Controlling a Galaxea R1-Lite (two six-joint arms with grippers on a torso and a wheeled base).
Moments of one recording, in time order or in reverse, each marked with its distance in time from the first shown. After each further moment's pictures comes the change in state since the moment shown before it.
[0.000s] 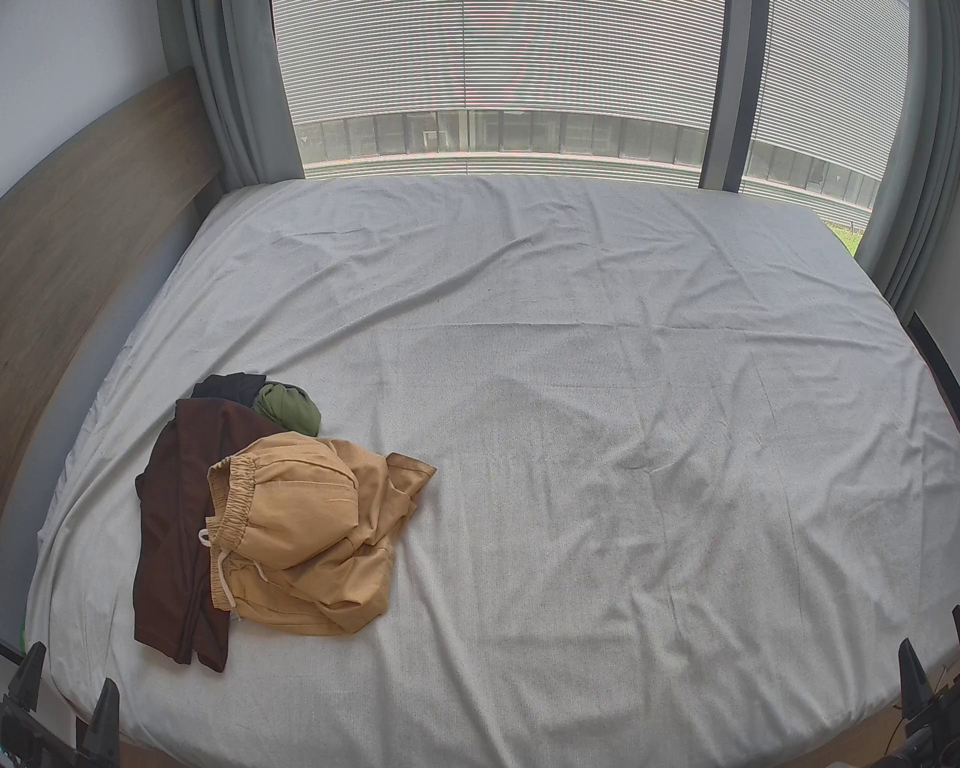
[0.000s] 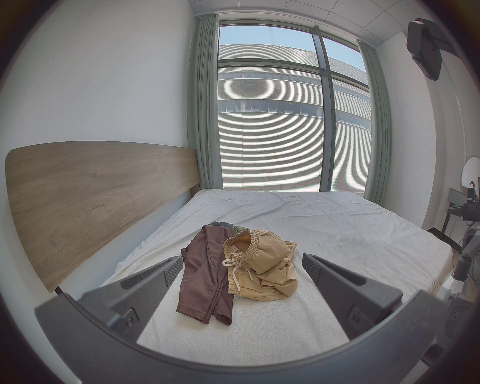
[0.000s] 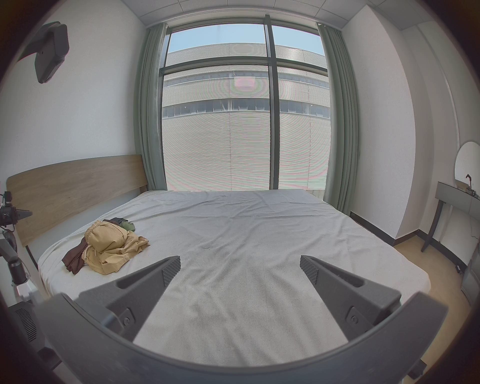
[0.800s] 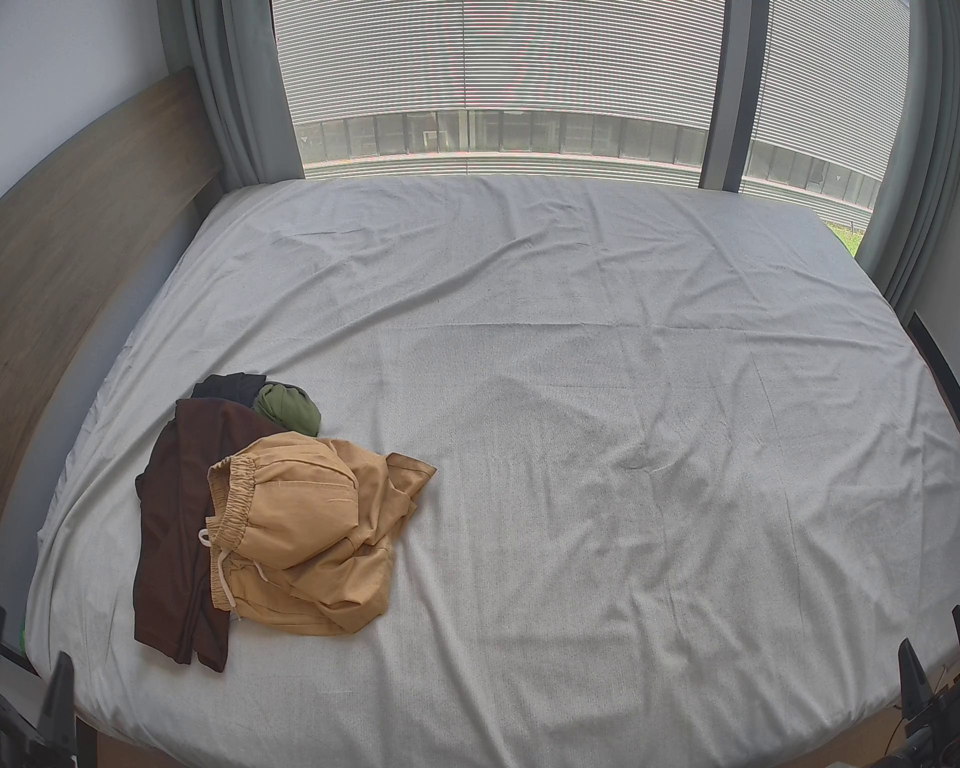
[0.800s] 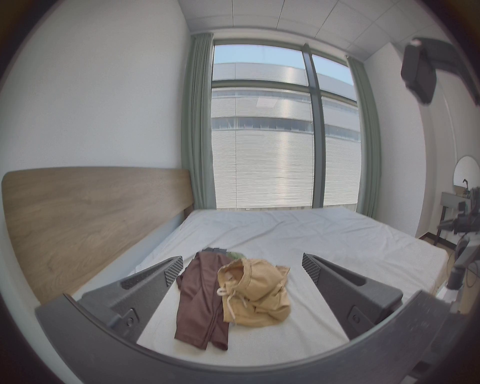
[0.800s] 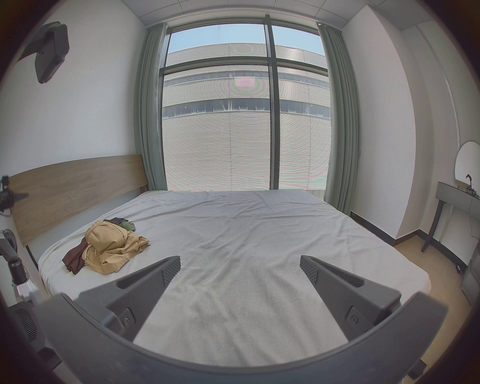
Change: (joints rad) left arm -0.010 0.034 -0.130 -0.016 -0.040 0.018; right arm 0.000 0.000 0.000 0.000 0.002 0.000
